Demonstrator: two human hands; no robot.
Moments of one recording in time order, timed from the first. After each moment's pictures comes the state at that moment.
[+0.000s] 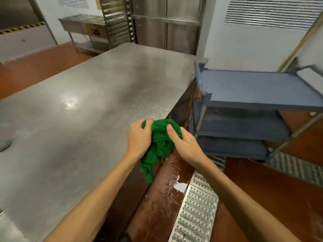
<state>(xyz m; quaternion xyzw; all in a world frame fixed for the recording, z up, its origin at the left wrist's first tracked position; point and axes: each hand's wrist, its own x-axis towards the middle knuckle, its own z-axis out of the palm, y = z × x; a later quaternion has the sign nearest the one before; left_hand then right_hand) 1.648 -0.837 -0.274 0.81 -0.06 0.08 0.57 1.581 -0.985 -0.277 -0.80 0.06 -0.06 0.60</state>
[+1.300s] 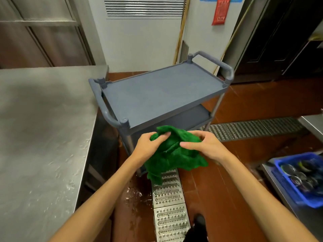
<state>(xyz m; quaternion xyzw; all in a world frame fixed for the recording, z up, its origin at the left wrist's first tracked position) 1.829 -1.215 -0.326 0.70 -0.32 -0.36 0.54 1.640 -1.351 -0.293 -0.69 0.30 -0.11 0.65</state>
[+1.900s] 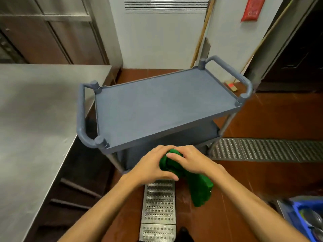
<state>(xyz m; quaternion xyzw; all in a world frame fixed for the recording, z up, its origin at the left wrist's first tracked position) 1.821 -1.387 -0.352 0.75 -0.54 -0.23 0.31 1.702 -1.554 -0.345 -0.92 0.11 0.00 0.39</state>
